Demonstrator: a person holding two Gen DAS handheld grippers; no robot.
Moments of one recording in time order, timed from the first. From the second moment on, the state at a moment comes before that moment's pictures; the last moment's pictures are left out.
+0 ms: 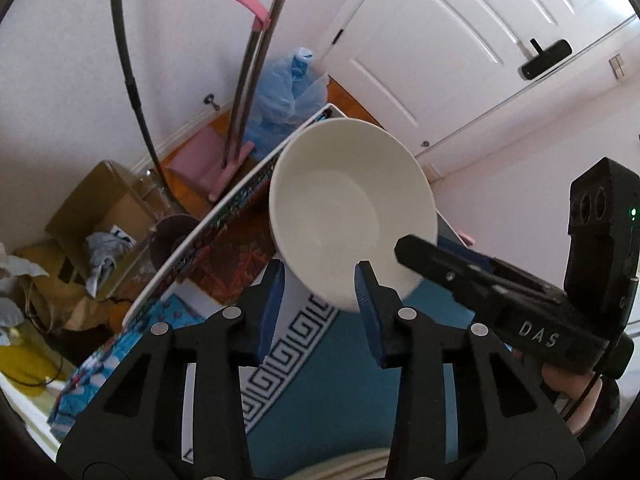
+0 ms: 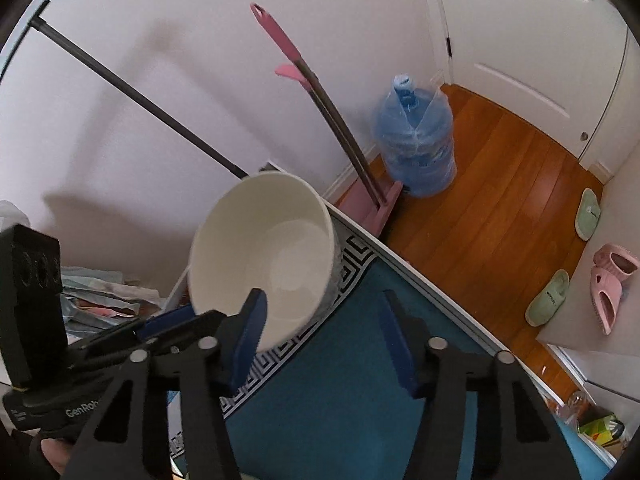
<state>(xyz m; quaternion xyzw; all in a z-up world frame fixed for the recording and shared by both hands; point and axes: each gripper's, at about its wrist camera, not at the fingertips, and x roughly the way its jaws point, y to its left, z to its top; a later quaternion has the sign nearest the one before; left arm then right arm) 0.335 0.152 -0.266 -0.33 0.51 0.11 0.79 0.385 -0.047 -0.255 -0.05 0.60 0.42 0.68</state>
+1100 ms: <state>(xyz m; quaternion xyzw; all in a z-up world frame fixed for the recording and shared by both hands) 0.327 0.136 -0.228 -0.24 0.48 0.14 0.83 0.381 -0.051 -0.244 -0.04 0.56 0.42 0.71</state>
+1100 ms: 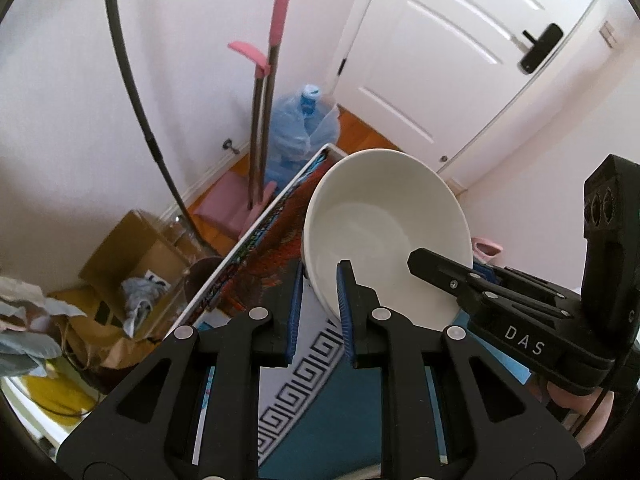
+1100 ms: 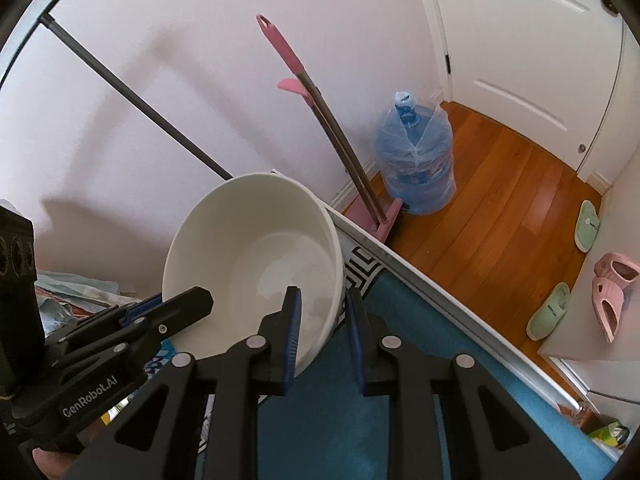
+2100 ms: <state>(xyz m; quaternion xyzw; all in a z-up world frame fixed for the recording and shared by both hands) 0.168 -0.148 -0.093 -0.16 0.45 -0.06 0.87 0.191 -0.355 -0.087 0.03 0.47 0.28 0.84</state>
